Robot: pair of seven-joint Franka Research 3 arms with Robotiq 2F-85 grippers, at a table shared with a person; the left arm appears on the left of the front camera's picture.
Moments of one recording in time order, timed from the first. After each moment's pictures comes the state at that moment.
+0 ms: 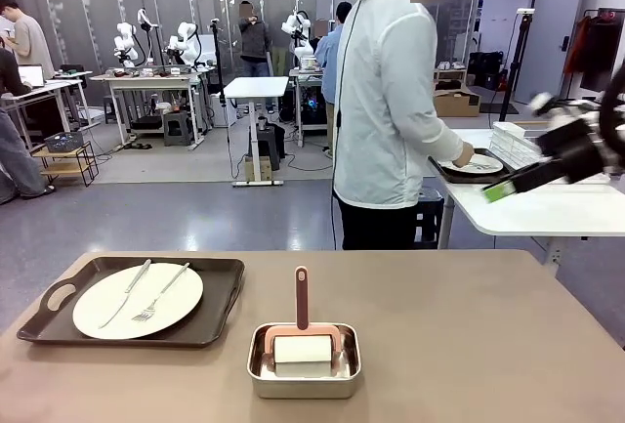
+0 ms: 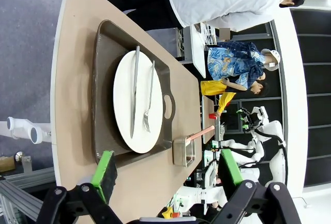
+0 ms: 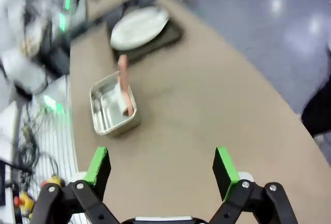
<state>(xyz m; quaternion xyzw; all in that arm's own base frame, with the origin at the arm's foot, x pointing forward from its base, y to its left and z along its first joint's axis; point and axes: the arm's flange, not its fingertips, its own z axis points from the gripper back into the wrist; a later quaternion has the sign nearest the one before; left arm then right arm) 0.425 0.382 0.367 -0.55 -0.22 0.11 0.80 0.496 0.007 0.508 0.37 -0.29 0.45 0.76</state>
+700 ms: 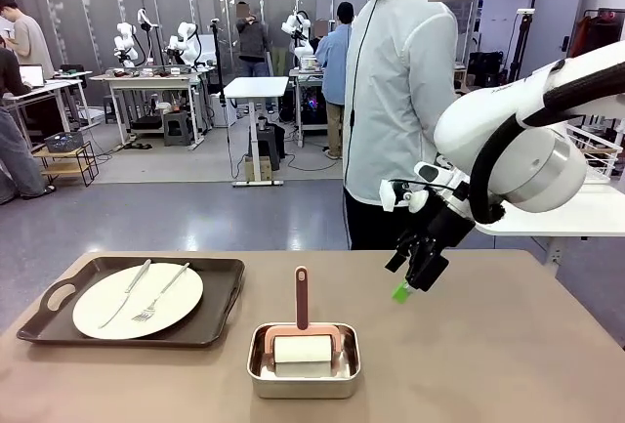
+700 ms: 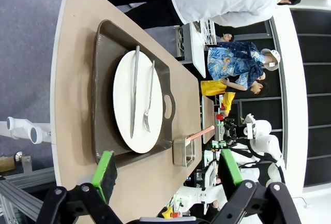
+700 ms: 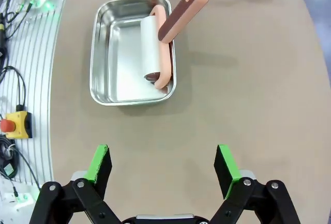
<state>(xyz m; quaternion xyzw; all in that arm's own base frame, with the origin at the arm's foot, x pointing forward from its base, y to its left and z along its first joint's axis) 0.424 0.382 0.367 -0.55 -0.22 0.11 0.80 0.451 0.182 0.431 0.23 -0.18 0.64 0.71</state>
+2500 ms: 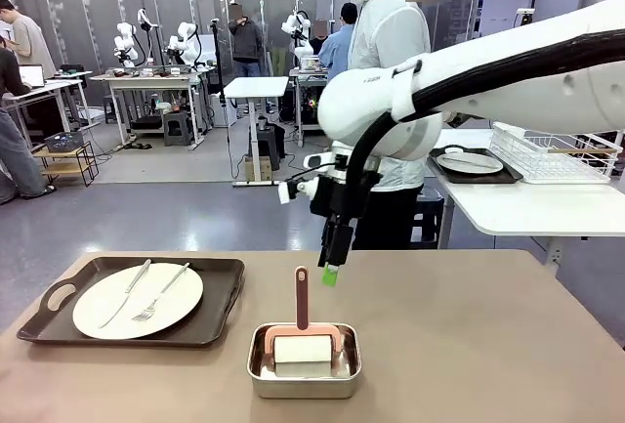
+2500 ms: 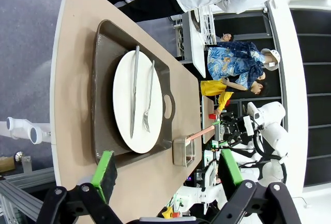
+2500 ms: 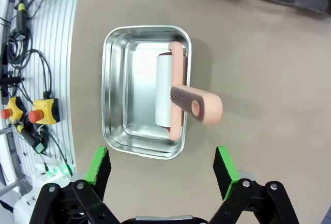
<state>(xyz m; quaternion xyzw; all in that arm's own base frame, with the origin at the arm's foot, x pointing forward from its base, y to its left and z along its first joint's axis) 0.425 0.382 0.367 -0.55 -0.22 0.11 0.80 0.499 0.358 0.446 0.18 0.02 0.69 0.70</state>
